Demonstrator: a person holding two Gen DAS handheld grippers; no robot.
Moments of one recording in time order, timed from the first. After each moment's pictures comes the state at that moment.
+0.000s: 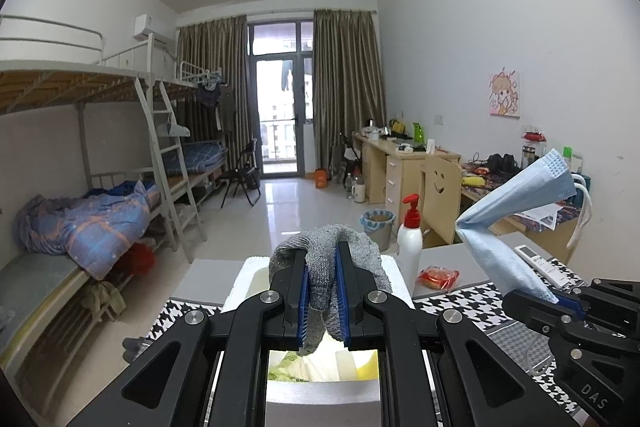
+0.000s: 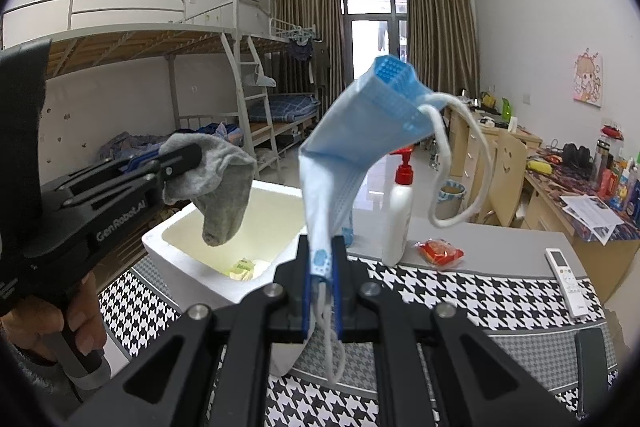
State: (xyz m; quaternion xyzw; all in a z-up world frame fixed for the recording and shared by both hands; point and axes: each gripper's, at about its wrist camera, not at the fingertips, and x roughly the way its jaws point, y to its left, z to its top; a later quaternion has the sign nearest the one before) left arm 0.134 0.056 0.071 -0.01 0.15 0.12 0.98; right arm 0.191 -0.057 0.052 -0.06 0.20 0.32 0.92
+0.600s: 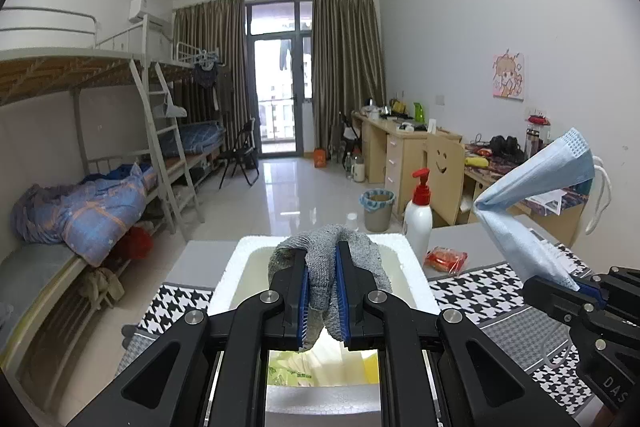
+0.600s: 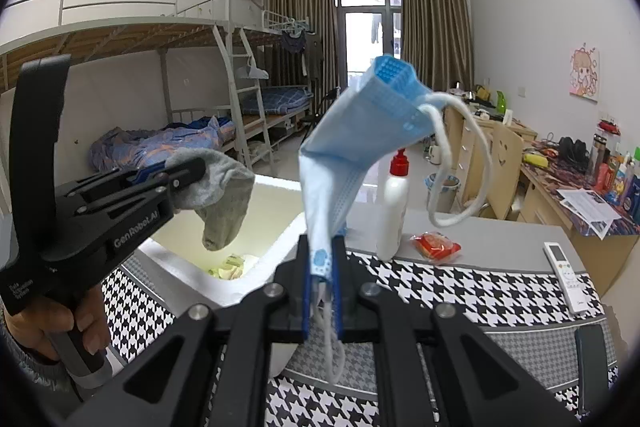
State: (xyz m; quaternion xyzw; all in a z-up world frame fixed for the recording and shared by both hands) left arm 0.153 0.070 0.057 -0.02 0.19 0.11 0.98; right arm 0.199 -0.048 0.050 -0.06 0.22 0.31 0.92
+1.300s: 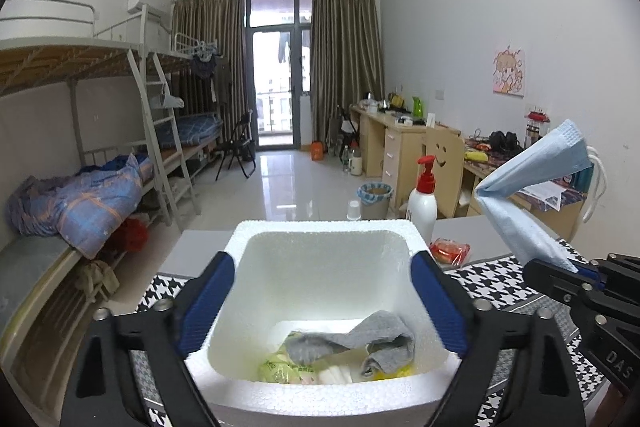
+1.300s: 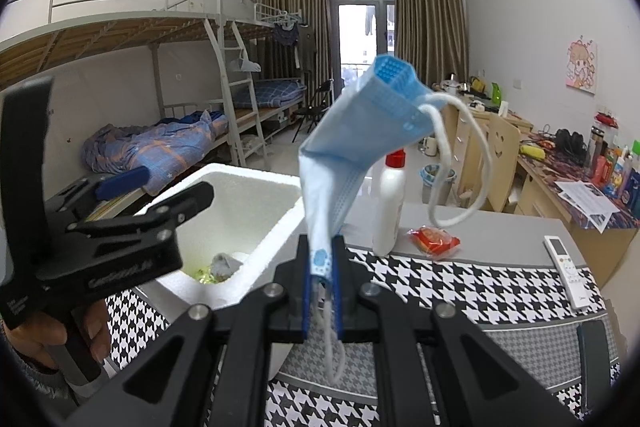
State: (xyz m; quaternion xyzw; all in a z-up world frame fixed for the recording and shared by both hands) left arm 0.148 0.080 0.049 -0.02 0.19 0.11 0.98; right arm 0.209 -0.039 0.045 -0.06 0.23 0.30 0.92
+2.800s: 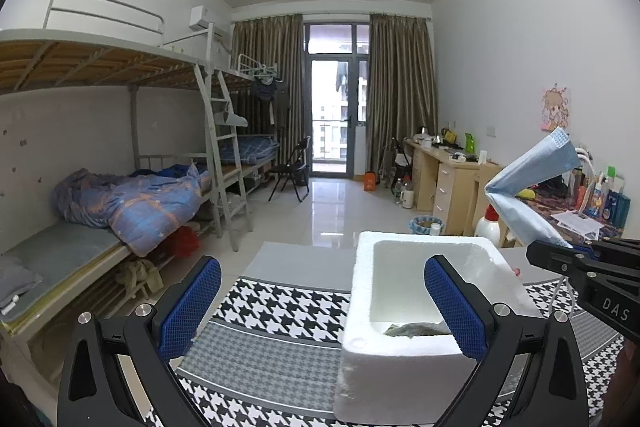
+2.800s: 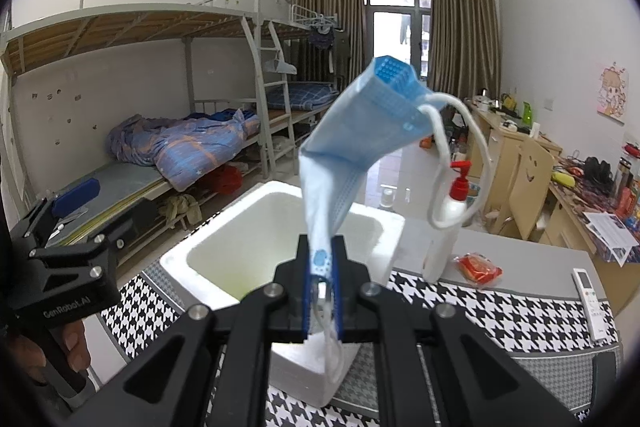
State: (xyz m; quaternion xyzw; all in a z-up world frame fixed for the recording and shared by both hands) left arm 0.078 0.131 0.049 -0.04 0.13 0.21 0.97; right arm 0.200 0.010 0.053 -0.09 0.21 0.35 0.91
